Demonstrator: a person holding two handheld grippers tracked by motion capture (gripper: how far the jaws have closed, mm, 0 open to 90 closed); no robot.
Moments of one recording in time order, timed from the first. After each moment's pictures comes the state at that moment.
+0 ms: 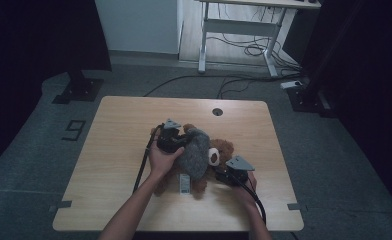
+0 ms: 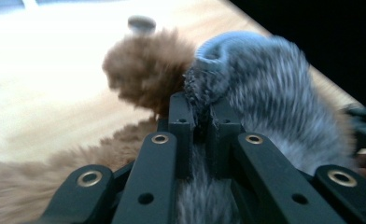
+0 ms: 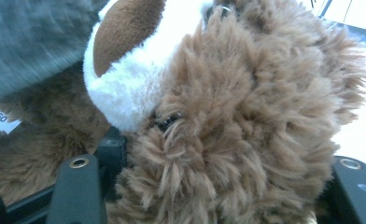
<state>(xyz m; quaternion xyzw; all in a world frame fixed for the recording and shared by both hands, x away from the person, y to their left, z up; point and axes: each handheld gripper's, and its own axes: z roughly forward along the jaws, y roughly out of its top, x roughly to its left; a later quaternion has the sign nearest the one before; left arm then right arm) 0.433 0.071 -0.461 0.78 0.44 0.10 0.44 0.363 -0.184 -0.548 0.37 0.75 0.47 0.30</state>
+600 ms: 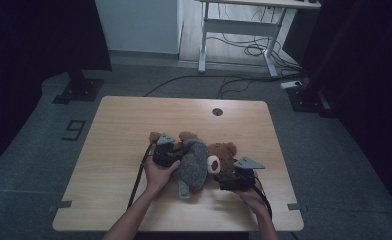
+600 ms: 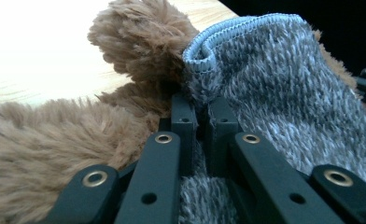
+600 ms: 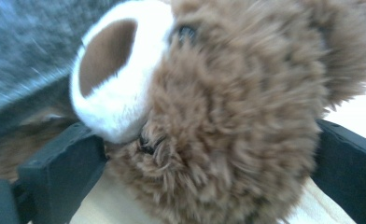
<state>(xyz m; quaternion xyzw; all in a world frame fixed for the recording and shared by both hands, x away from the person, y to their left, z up) 0.390 0.090 -0.486 0.76 0.42 0.09 0.49 0.343 -0.206 -0.524 0.39 0.76 0.48 0.19</state>
